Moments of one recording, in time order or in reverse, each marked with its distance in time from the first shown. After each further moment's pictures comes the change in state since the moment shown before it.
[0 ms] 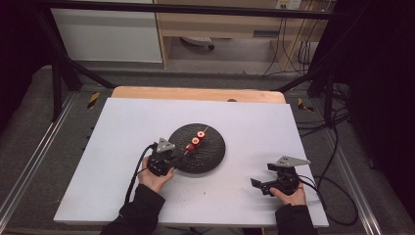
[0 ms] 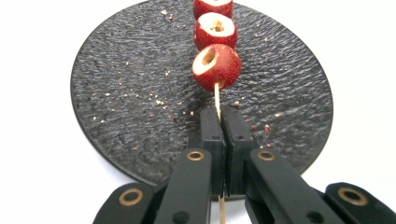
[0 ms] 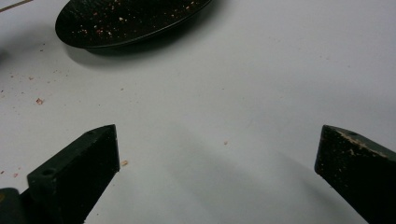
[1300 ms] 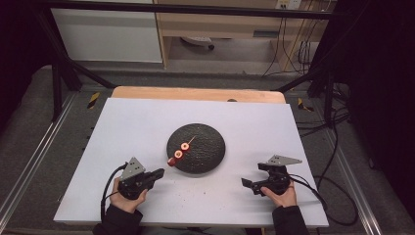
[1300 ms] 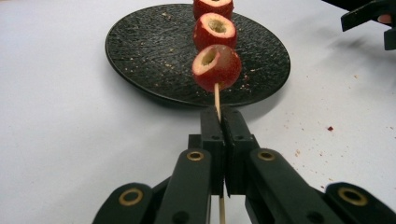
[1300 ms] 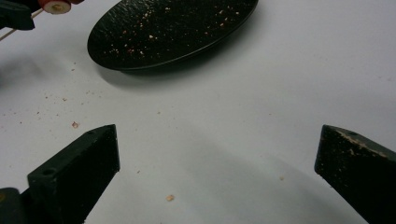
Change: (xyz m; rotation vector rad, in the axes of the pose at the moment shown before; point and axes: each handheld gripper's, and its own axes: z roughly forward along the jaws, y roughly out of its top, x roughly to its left) left arm 0.017 -0.060 -0.065 -0.137 -0.070 0.064; right arm 0.022 0.012 0.014 -0.024 0.054 0.022
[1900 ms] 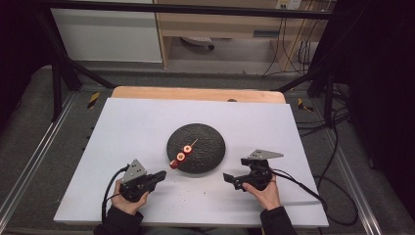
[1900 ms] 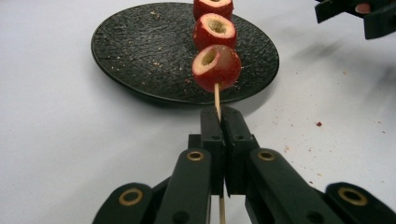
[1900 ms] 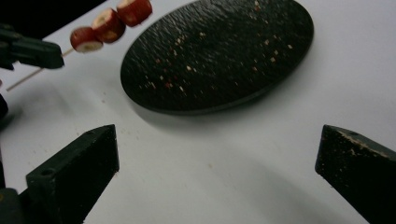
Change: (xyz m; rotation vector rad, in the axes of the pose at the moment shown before) left arm -0.006 -0.003 0.001 -0.005 -0.025 0.012; right arm 0.039 0.033 0.031 -0.021 0.041 0.011
